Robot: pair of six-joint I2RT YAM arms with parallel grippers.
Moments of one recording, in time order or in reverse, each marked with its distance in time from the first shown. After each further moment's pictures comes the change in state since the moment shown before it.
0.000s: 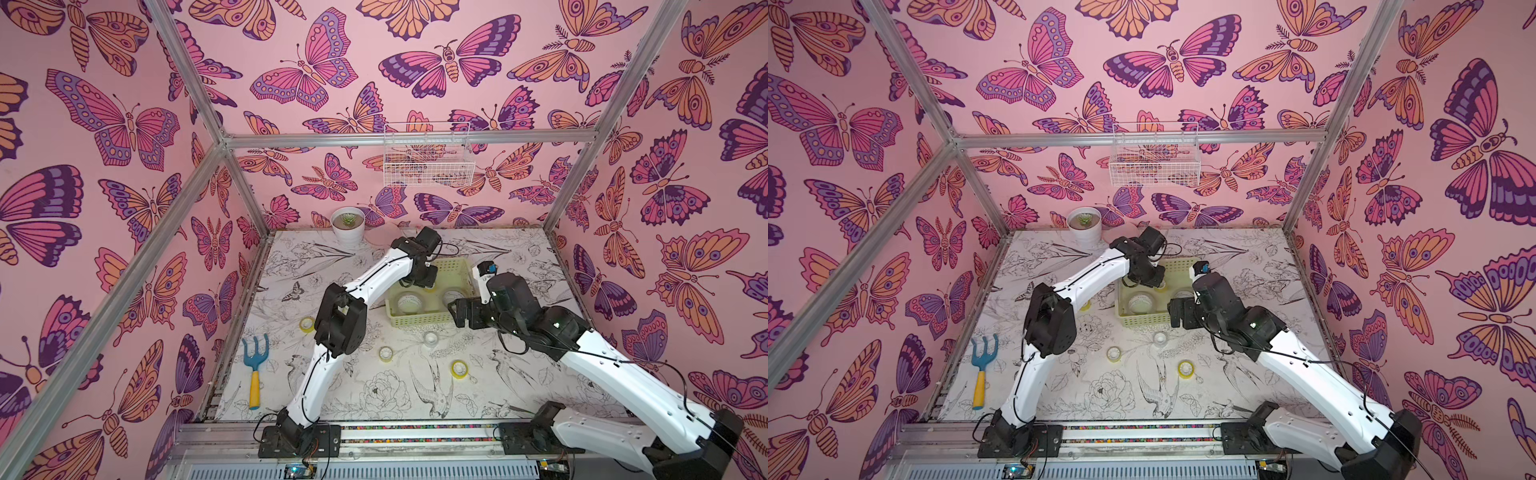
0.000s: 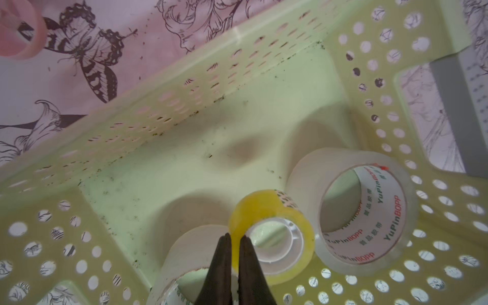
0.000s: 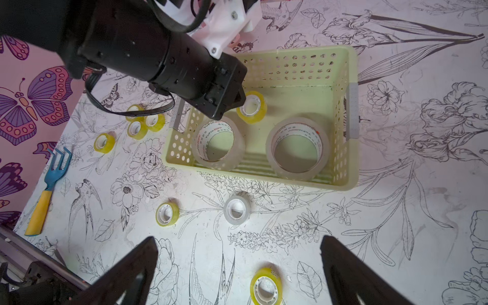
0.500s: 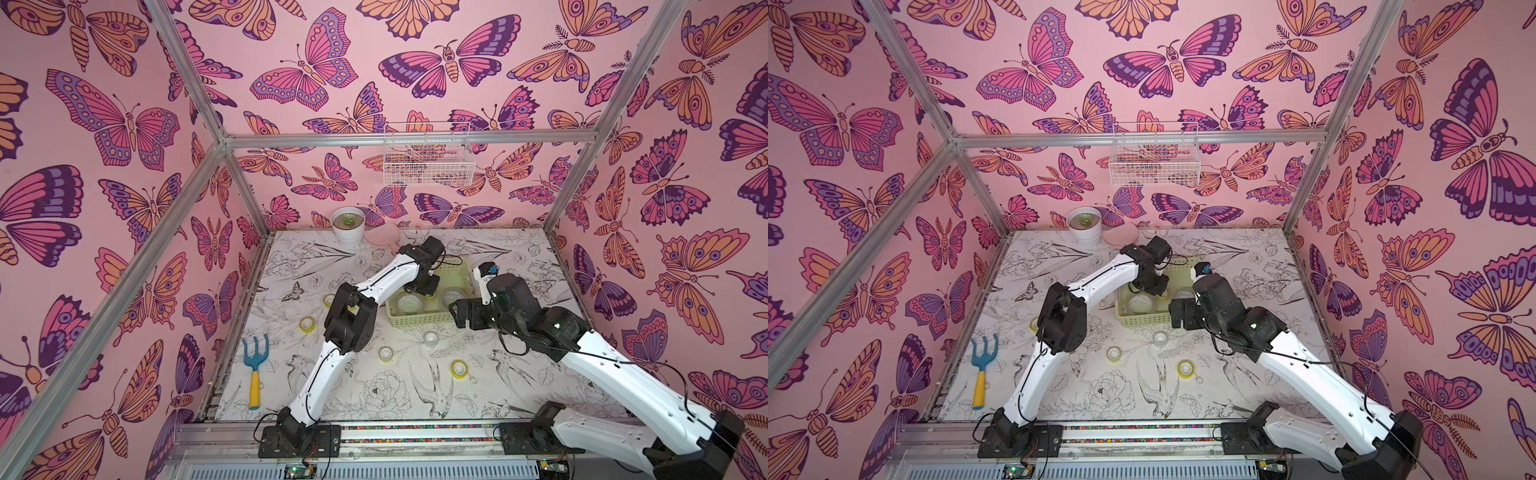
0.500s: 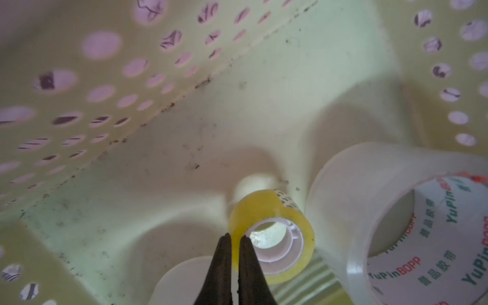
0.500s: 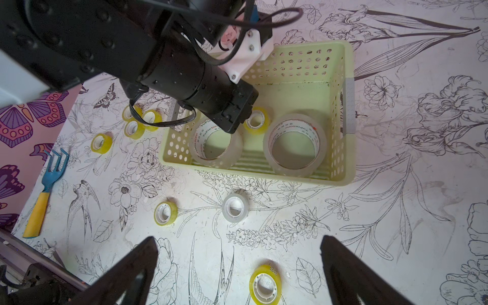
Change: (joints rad) left arm -0.024 0.089 0.002 0.000 -0.004 0.059; right arm 0.000 0.002 -0.003 -0.006 0.005 0.014
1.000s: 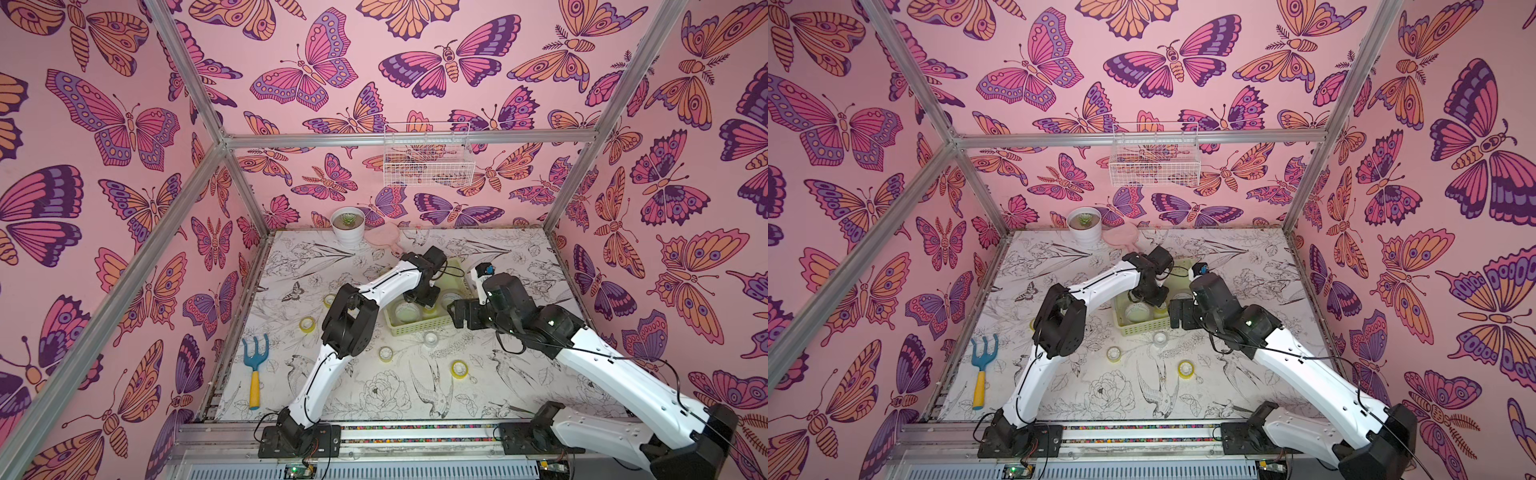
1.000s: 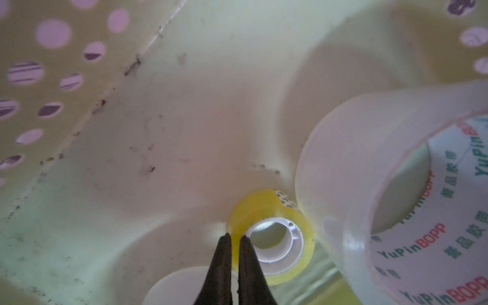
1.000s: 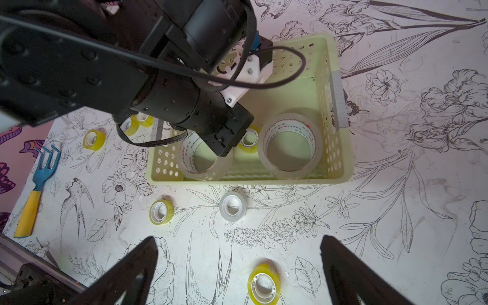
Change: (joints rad) left arm -0.030 -0.074 -0.156 0.020 0.013 0.020; right arm 0.000 0.026 0.000 0.001 0.000 0.000
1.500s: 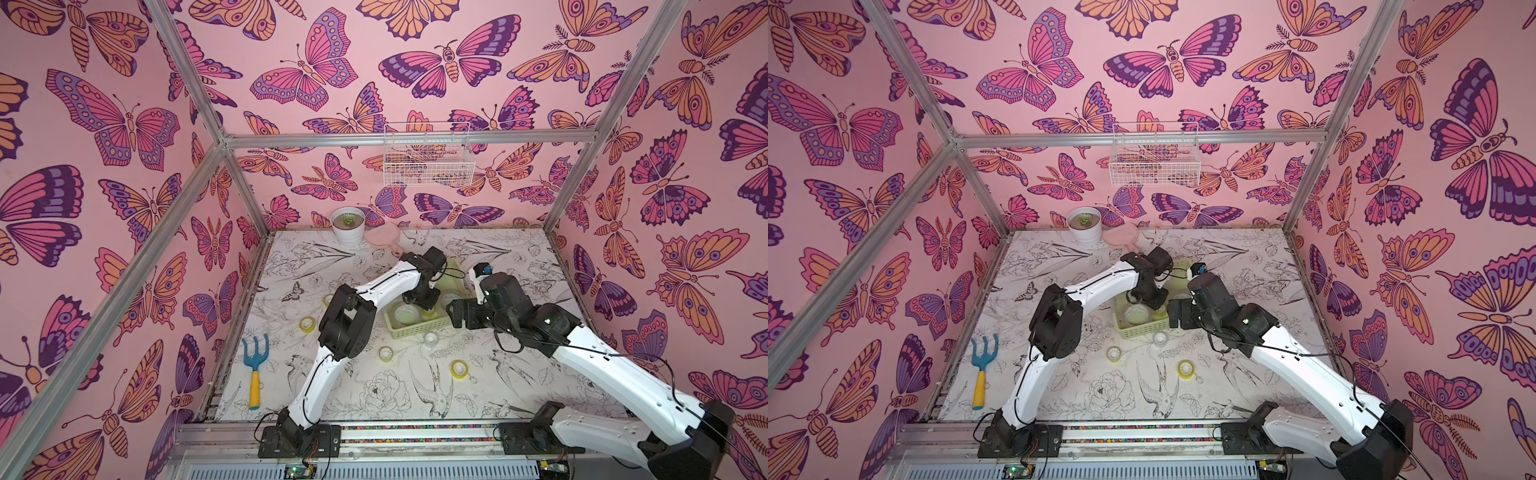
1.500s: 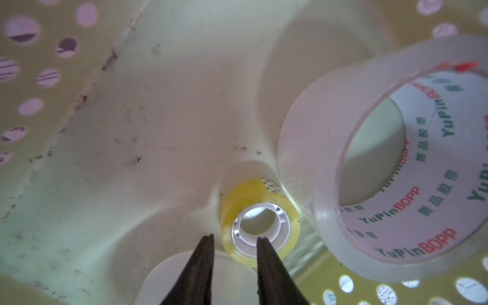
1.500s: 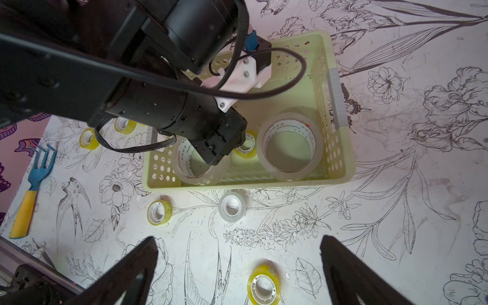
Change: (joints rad) left arm -0.002 -0.039 -0.023 -0.018 0.013 0.010; right arm 0.000 0.020 0.000 0.007 0.000 0.000
